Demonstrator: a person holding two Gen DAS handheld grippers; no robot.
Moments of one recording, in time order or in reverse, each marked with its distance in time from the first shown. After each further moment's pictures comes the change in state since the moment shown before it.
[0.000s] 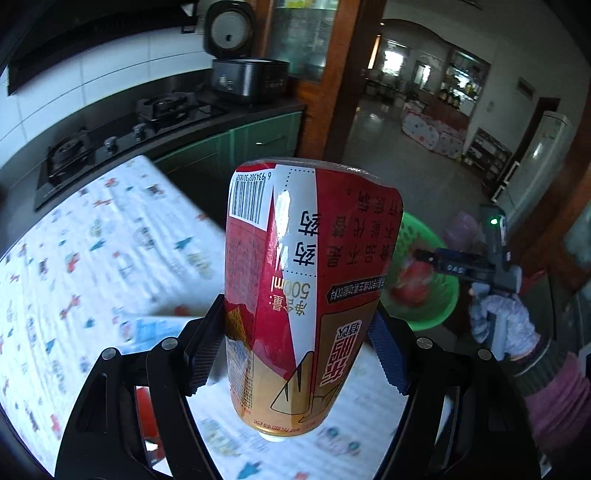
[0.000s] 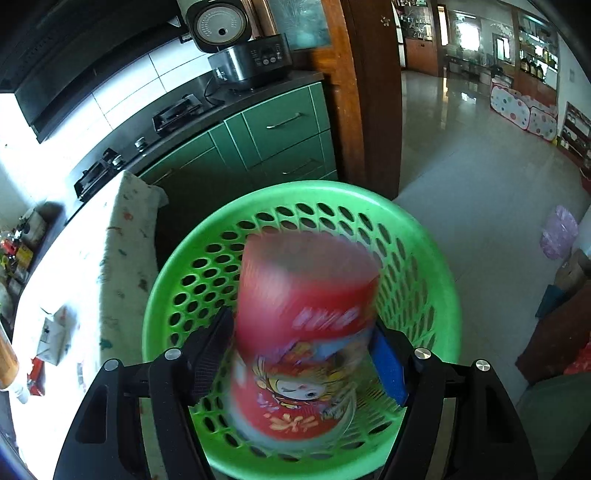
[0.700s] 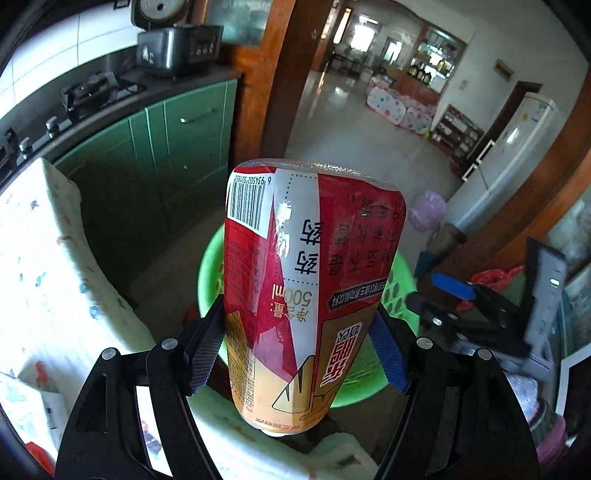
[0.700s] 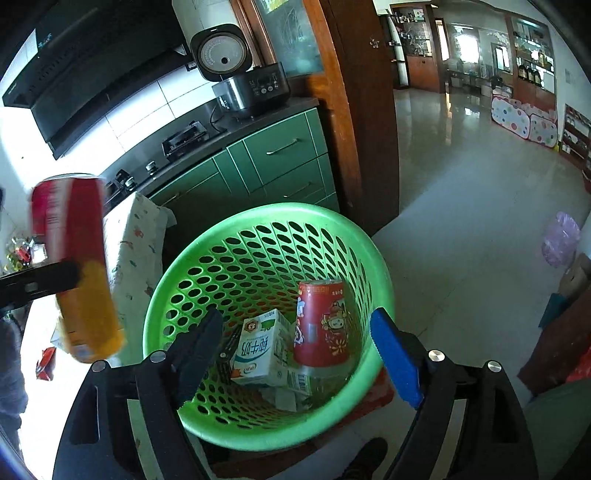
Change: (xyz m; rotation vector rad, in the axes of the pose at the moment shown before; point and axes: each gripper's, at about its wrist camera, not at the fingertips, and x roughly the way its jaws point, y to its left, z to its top) left arm 0.138 -0.102 0.044 0.027 0.131 -0.133; right arm -0.051 -0.043 -0.019 0.008 -0.103 0.053
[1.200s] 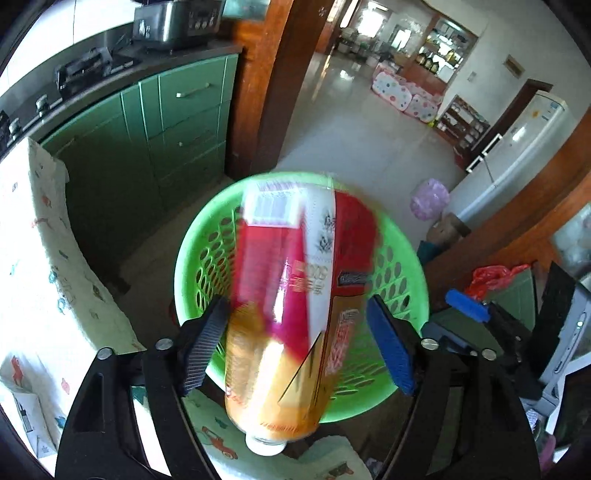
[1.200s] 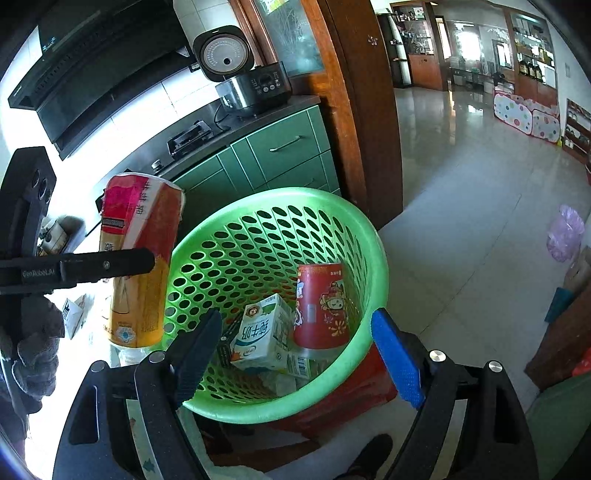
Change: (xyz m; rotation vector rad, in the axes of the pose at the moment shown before) left arm 0.028 0.003 0.007 -0.028 0.049 -0.015; right arm -0.005 -0.005 -0.022 0.009 -0.002 0.029
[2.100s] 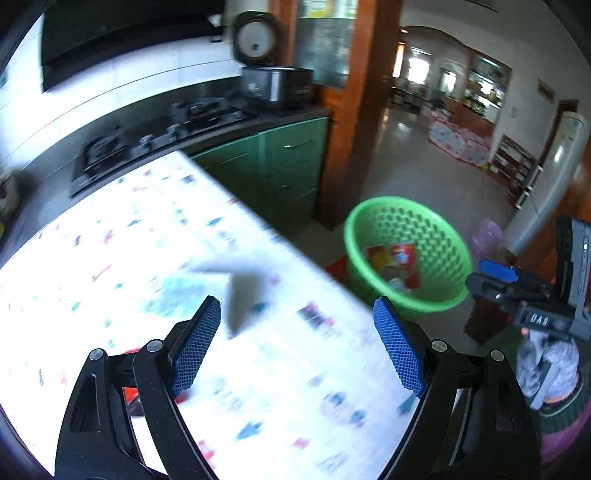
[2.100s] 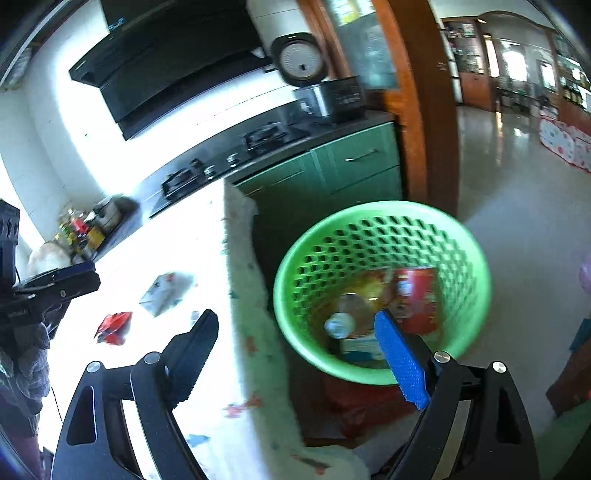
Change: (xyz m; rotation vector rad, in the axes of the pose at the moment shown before) left arm -0.206 0.085 -0.139 -0.060 -0.223 0.298; right arm -0.054 0.120 -0.025 -0.126 -0.027 0.173
